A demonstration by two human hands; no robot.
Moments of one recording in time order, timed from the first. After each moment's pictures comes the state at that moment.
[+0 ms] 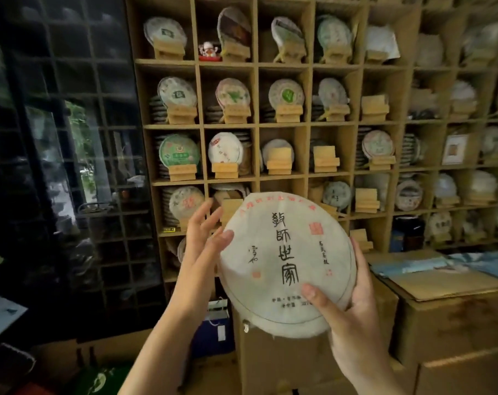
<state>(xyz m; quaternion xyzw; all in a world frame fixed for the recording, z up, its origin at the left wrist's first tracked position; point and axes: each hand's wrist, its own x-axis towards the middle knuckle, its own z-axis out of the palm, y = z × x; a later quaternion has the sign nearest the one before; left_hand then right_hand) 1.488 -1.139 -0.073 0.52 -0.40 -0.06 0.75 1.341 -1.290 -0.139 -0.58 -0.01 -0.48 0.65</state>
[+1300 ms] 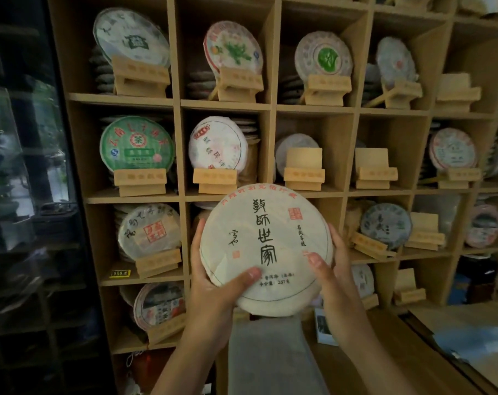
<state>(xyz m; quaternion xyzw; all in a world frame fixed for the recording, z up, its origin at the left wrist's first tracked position) 1.829 -1.420 -0.128 0.38 -0.35 -0.12 0.85 1.714 -1.553 -0.118 -0.66 0.04 -0.42 0.62</state>
